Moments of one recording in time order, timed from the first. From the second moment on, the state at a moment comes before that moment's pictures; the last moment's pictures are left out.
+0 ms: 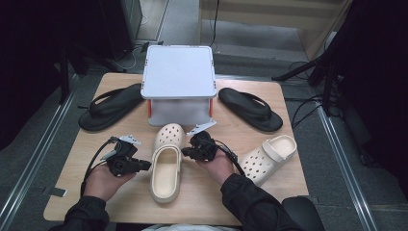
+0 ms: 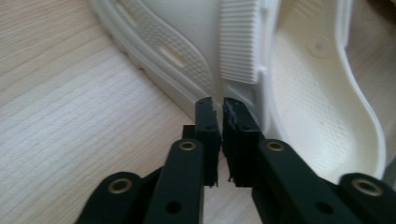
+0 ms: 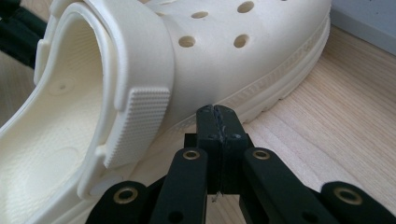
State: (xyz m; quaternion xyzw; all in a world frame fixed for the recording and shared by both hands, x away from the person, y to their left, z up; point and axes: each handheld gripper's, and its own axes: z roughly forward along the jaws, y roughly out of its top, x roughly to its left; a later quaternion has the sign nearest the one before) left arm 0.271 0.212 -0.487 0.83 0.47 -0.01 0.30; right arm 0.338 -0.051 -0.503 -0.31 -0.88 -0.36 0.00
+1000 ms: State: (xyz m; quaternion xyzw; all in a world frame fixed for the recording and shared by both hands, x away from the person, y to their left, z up) left arm 0.287 0.229 -0.475 0.81 0.48 0.02 0.33; right arm 0.301 -0.135 -0.459 -0.29 -0.87 -0.40 0.00
